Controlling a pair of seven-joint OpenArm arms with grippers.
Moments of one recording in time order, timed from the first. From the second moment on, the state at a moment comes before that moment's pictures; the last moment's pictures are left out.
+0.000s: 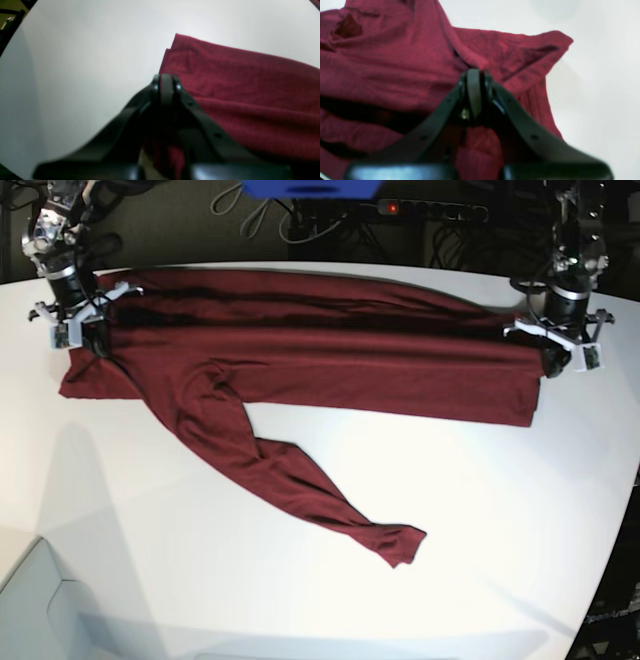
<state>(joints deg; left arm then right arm) 25.5 -21.7 -11.1 91.1 -25.2 -0.4 7.6 -21.8 4.1 37.1 90.2 -3.4 40.1 -6.0</state>
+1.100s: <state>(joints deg) 26.2 -21.9 -12.1 90.9 -25.4 -0.1 7.2 -19.4 2.7 41.4 94.5 -3.4 40.1 -6.4</state>
